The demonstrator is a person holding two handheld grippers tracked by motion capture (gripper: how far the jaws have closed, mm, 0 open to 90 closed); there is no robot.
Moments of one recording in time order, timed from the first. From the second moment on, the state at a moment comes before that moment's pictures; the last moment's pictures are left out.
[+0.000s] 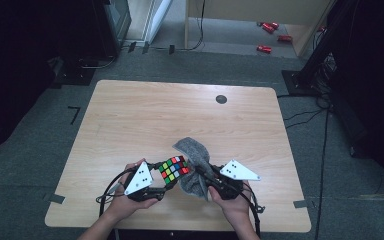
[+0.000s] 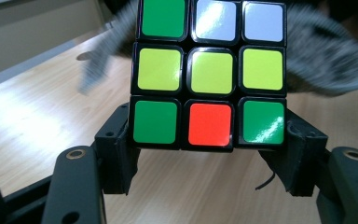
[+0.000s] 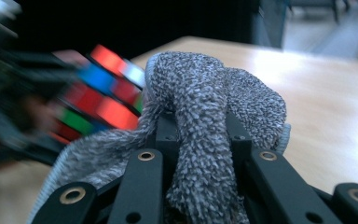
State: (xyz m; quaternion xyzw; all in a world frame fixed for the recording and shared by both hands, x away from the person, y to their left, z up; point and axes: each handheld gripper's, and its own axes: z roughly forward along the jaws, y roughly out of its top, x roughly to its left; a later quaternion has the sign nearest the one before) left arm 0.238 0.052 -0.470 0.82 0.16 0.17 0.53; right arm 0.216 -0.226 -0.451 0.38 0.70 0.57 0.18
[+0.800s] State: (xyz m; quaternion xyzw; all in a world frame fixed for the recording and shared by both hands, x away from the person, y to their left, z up) left arm 0.229 0.044 -0.470 0.82 0.13 0.18 0.52; right arm 0.211 -0.218 -0.448 0.38 0.69 0.60 0.13
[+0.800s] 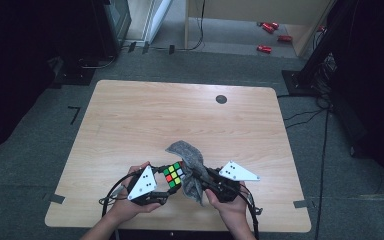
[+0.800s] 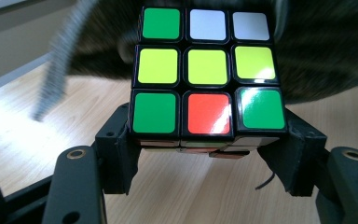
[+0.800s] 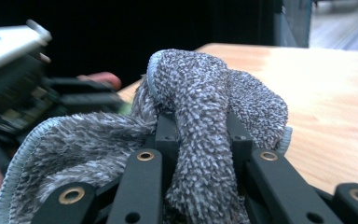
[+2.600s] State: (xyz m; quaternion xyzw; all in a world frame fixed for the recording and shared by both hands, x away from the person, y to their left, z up) left arm 0.222 0.048 -0.456 0.79 0.13 0.17 0.57; right arm 0.205 -0.221 -0.447 0.39 0.68 0.60 0.19
